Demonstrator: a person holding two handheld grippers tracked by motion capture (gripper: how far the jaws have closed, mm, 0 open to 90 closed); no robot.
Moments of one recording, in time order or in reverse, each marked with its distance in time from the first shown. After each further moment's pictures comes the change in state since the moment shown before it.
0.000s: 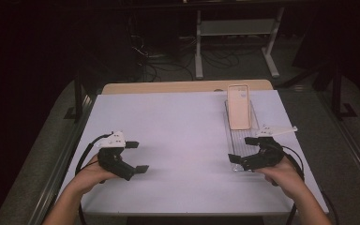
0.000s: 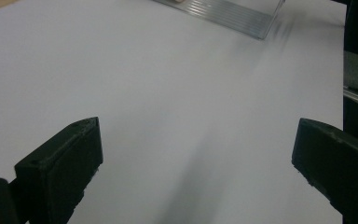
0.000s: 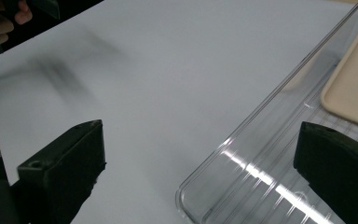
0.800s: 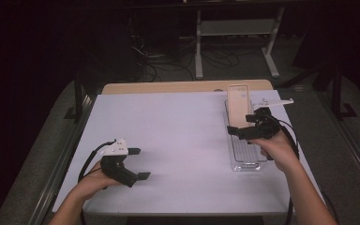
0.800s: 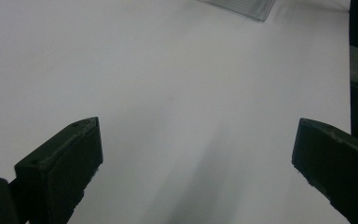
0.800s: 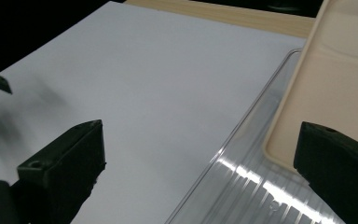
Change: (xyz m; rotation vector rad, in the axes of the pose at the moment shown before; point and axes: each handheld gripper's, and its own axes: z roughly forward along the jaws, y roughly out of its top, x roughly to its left) left arm -0.006 -0.021 0.011 0.016 -0.004 0.007; right arm -0.033 0.057 0.014 -0.003 -0.097 0.101
